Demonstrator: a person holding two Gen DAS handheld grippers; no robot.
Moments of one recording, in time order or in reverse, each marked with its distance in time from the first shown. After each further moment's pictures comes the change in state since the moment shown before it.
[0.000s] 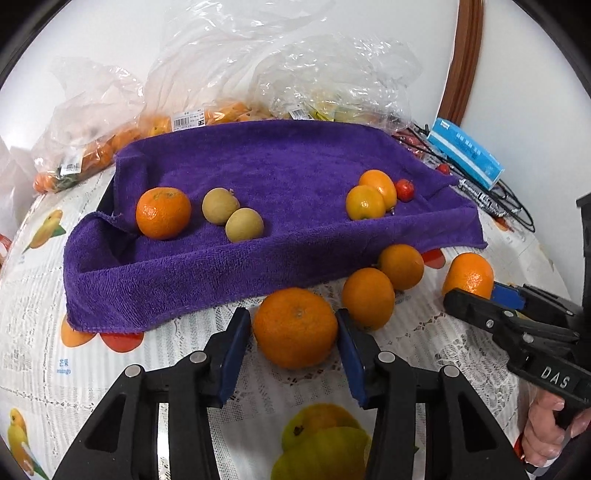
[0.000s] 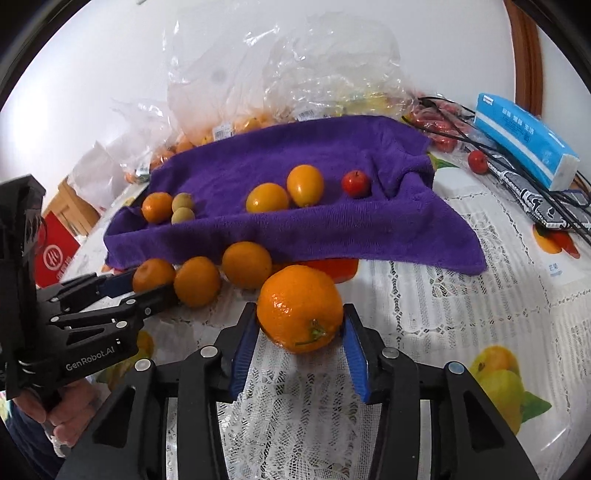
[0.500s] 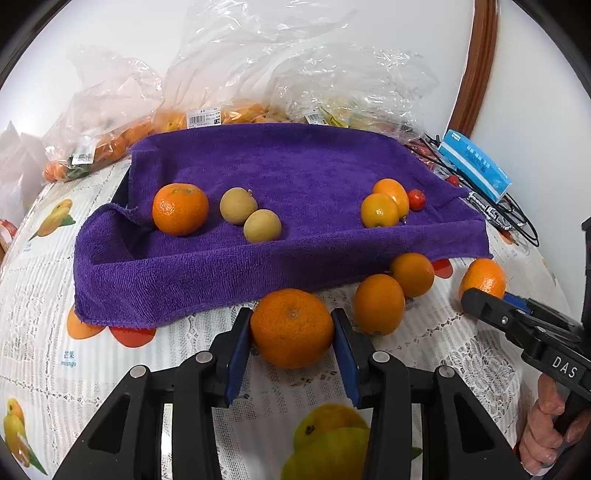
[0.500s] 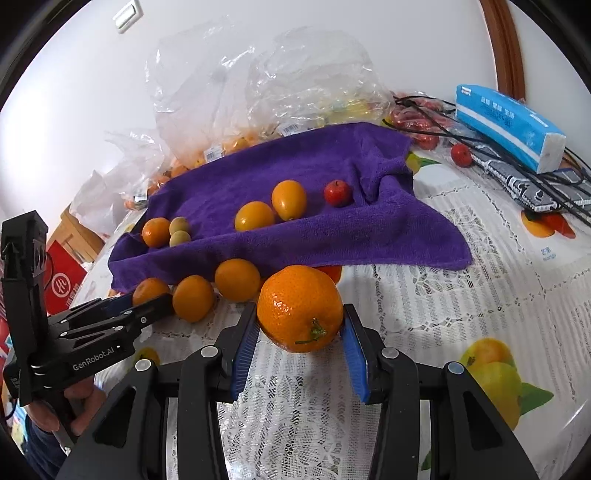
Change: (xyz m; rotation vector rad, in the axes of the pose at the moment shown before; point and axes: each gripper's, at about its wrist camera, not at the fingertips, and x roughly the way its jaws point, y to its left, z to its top) left arm -0.002 0.009 -0.001 -0.052 -0.010 0.014; right arm -0.006 -0.016 0.002 0.087 -0.038 0.025
